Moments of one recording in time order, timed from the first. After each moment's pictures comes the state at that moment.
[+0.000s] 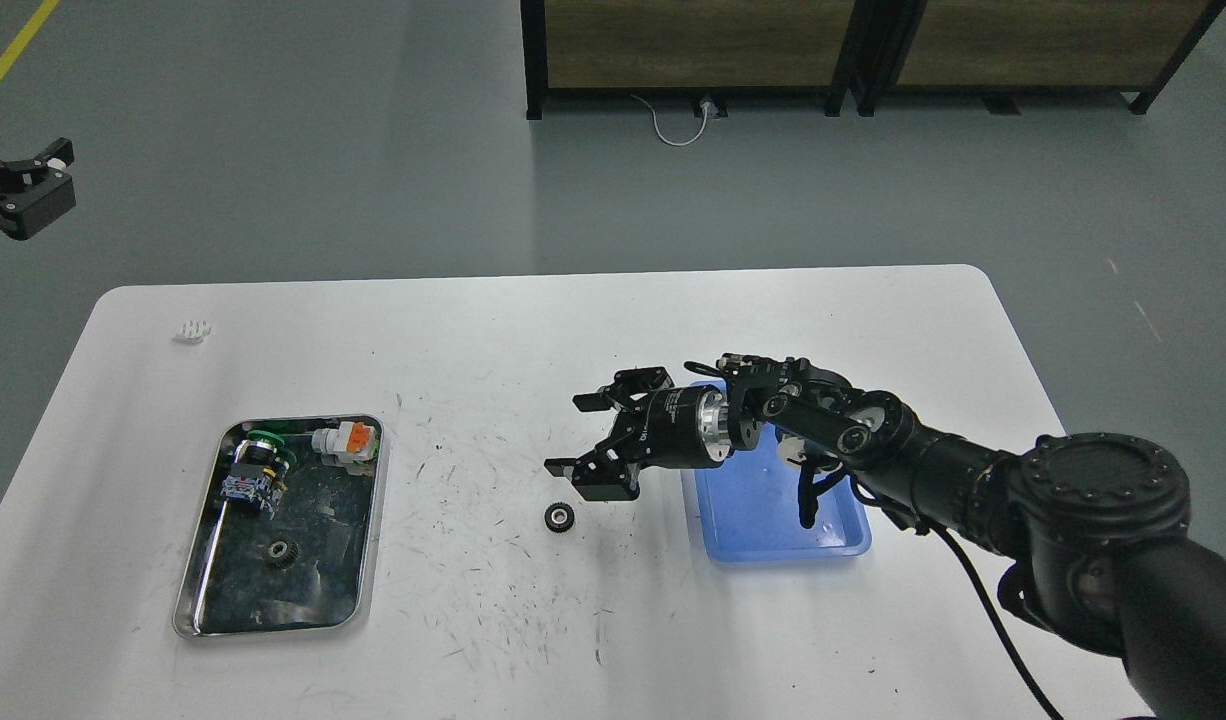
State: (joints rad) left arm -0.93 0.92 -0.33 -0.97 0.32 -0.07 -0.19; right arm 0.94 0.01 -0.10 0.43 -0.48 0.58 0.31
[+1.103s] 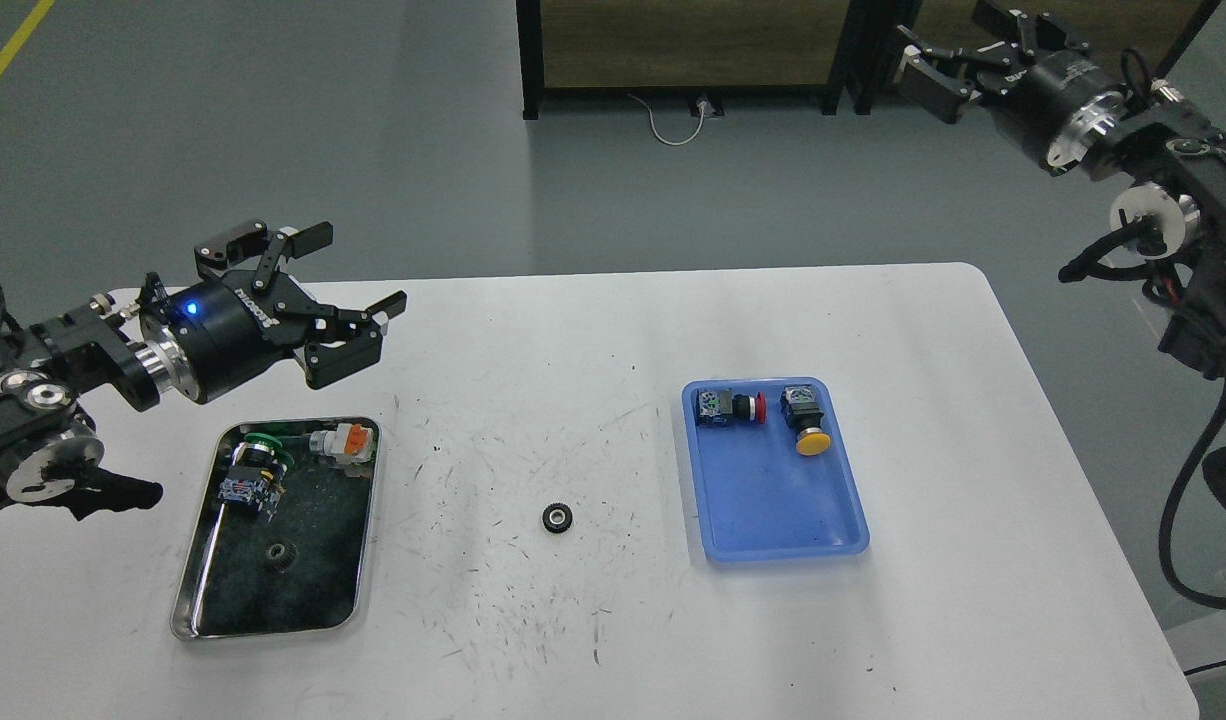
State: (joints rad) left arm -0.79 0.75 -0.30 -1.38 0.54 -0.10 -0.22; right arm 1.10 -0.48 0.56 0.39 -0.46 0.49 0.31
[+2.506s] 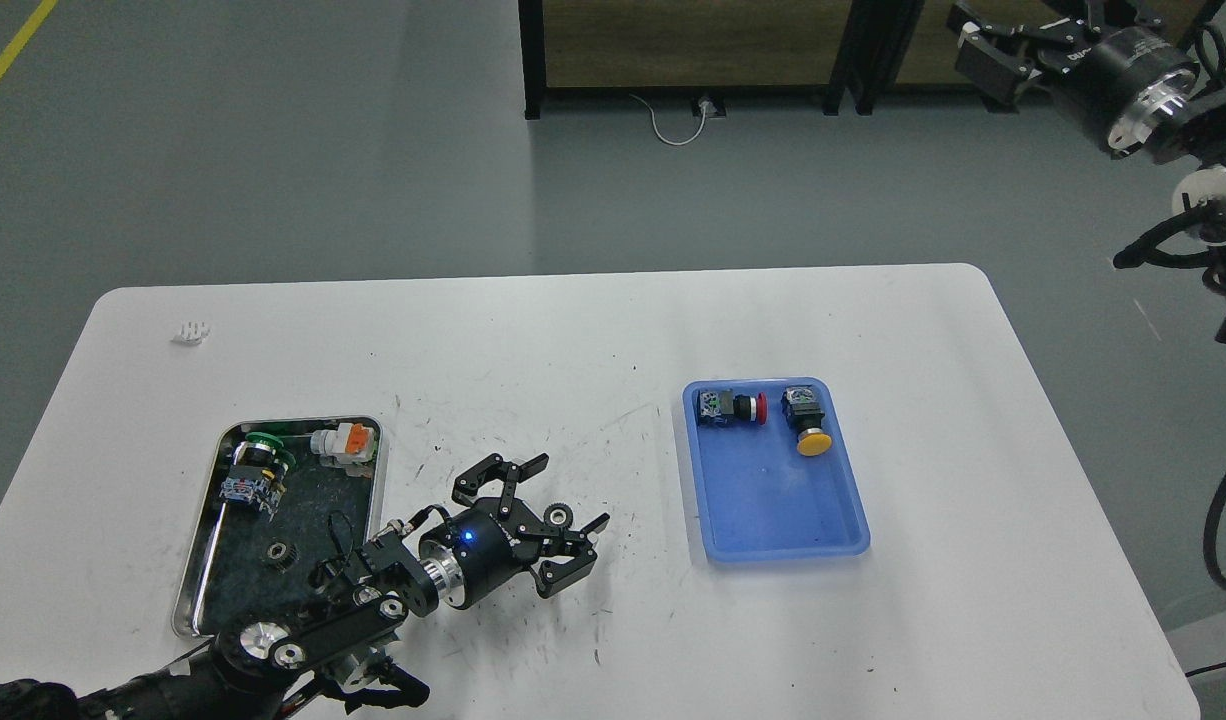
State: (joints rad) left arm -0.50 0.03 -0.25 -0.80 0.79 0.00 -0.35; right arm 1.11 -0.54 0.54 0.39 -0.45 0.49 0.30
